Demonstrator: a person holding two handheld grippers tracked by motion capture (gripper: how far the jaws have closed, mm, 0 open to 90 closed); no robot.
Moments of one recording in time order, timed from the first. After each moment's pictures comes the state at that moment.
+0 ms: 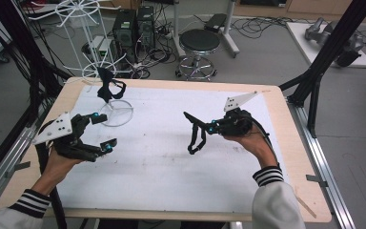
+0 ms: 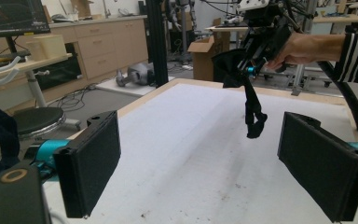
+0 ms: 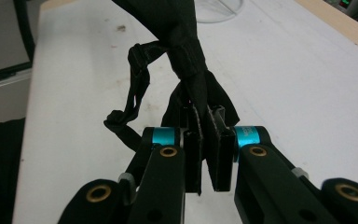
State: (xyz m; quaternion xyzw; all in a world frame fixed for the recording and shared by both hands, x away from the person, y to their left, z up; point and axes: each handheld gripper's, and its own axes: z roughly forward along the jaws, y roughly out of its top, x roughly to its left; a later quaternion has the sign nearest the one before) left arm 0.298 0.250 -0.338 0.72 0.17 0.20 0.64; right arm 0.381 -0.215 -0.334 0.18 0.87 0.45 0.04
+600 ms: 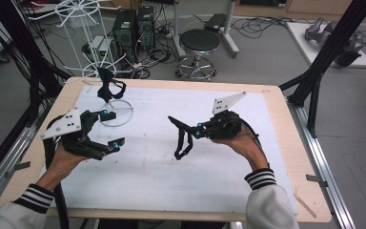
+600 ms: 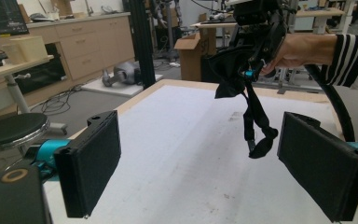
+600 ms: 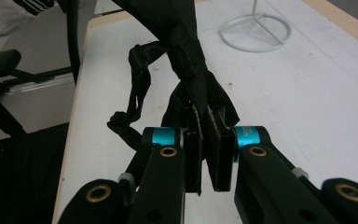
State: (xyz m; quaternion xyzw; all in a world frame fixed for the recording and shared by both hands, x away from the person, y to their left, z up) left arm 0.303 0.228 -0.324 0.73 0.14 0.18 0.64; right arm 0.368 -0.181 -0.324 0.13 0.87 0.48 0.00
